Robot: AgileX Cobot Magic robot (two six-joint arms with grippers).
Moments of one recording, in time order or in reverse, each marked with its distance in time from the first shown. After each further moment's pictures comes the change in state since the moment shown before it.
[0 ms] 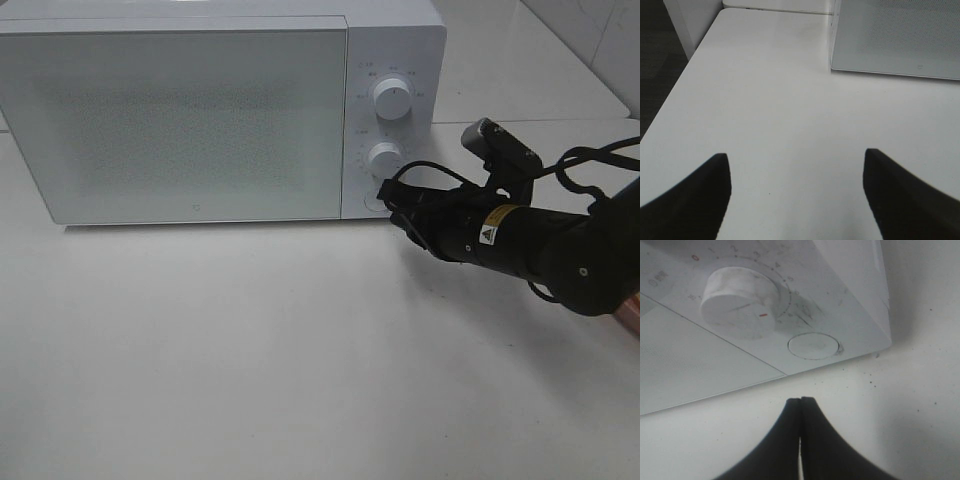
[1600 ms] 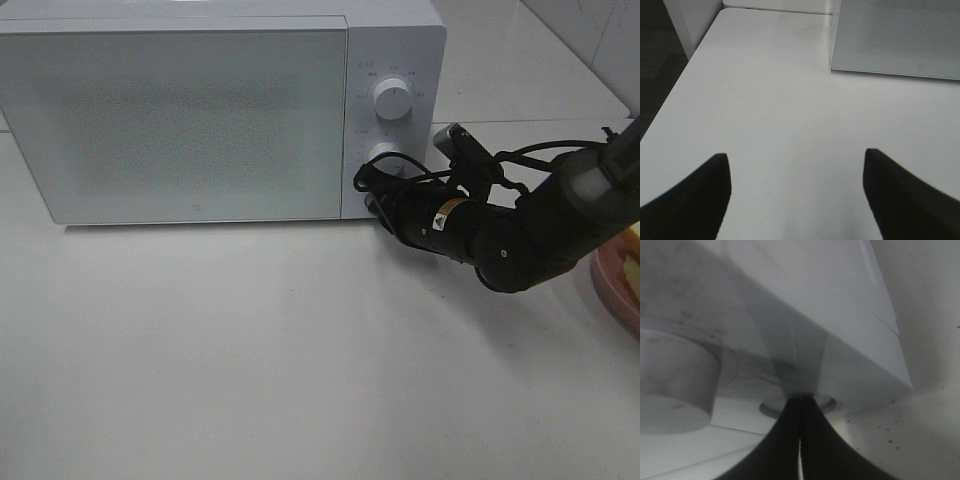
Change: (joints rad) left arm 0.000 0.000 0.000 0.000 0.000 0.000; right arm 0.016 0.199 -0.207 0.115 -0.014 0.072
